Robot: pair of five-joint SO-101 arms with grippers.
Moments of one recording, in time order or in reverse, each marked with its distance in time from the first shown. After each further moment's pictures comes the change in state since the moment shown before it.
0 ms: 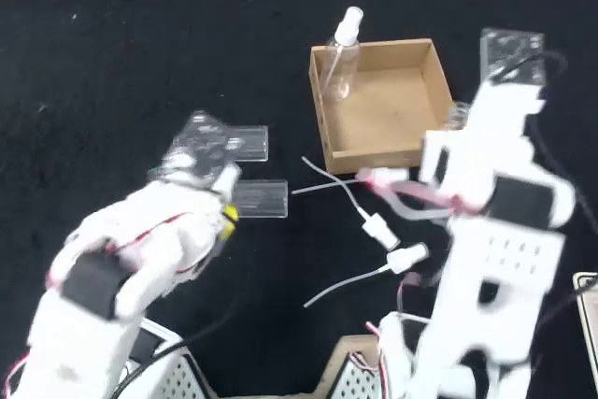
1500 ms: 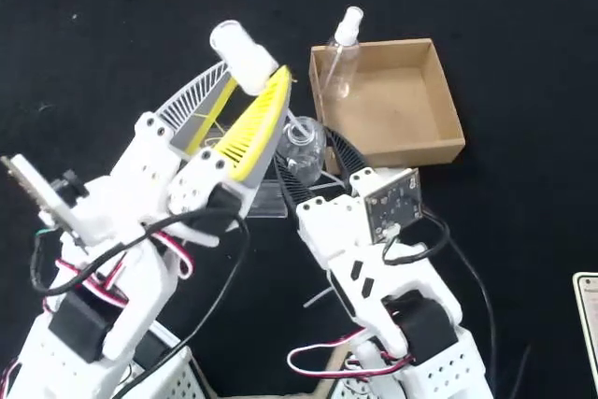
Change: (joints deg) left arm 13.2 -2.5 0.0 -60.8 22.3; right arm -37.2 -45.4 50.5 -44.5 -5.3
